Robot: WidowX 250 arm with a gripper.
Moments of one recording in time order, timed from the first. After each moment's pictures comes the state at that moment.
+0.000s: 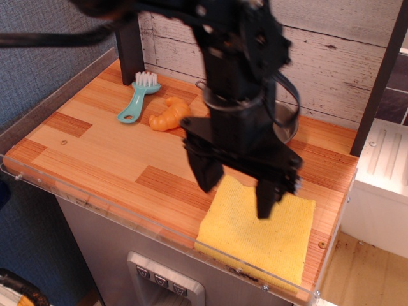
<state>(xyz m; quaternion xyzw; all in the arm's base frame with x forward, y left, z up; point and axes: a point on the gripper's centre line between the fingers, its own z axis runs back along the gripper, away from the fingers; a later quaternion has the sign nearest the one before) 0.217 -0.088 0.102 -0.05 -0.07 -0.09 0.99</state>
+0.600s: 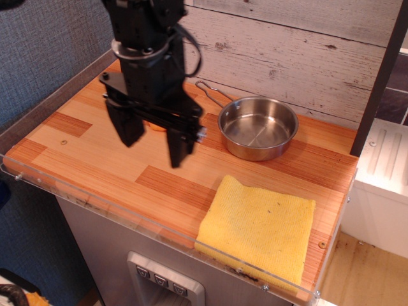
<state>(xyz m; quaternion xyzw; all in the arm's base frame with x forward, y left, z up) 0.236 0.011 0.100 0.01 -0.05 -0.04 1.00</state>
